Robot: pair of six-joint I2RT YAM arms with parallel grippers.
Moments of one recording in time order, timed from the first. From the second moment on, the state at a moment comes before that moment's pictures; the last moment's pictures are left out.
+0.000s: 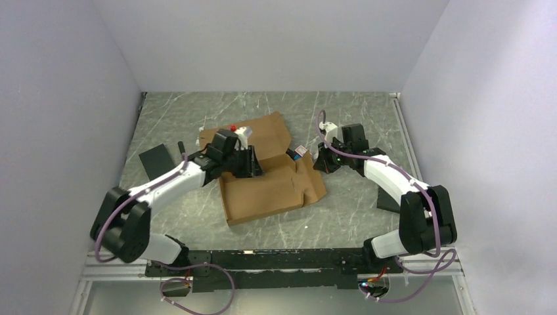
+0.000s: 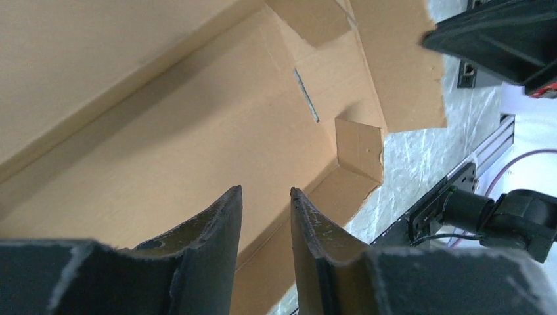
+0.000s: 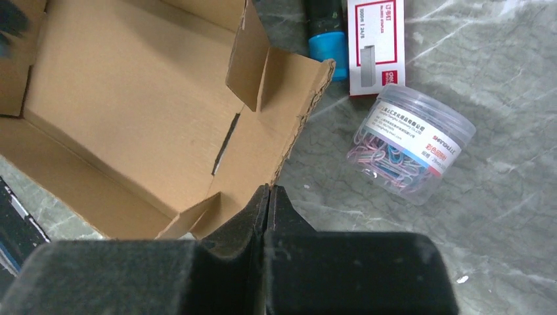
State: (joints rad) left arm -0.54 1.36 0.88 -0.24 0.30 -0.56; right arm 0.26 1.42 0.85 -0.27 -0.53 -0.13
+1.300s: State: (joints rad) left arm -0.61 1.83 1.05 -0.11 0.38 -0.54; right arm 0.50 1.51 1.04 -0.42 -0.54 -0.20
